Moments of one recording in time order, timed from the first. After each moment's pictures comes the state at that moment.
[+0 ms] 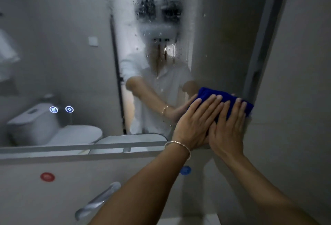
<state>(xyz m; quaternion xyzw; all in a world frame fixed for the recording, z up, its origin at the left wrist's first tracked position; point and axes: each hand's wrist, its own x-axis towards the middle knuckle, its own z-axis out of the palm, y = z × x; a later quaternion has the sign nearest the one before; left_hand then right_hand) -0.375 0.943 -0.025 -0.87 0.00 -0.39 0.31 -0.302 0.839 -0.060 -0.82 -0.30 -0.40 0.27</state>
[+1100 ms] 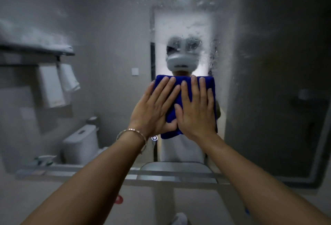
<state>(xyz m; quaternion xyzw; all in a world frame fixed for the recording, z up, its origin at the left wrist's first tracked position) -0.575 1.157 0.101 -0.81 -0.09 -0.43 0.39 -0.462 1.057 0.082 -0.68 -0.42 -0.54 0.25</state>
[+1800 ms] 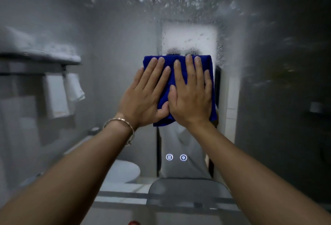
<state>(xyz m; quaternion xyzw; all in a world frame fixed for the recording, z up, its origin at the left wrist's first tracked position) -0.624 1.244 0.162 -0.76 -0.07 -0.52 0.37 -0.522 1.143 0.153 -0.61 -0.38 -0.62 0.32</state>
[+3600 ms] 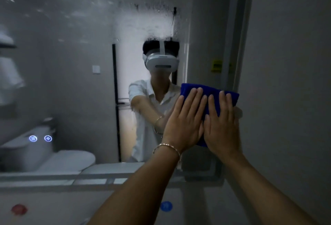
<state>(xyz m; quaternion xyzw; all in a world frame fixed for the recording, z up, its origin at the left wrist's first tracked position) -0.337 0.914 0.057 -0.83 -0.06 -0.48 0.28 -0.255 0.812 0.037 -0.72 -0.36 -0.53 0.26</state>
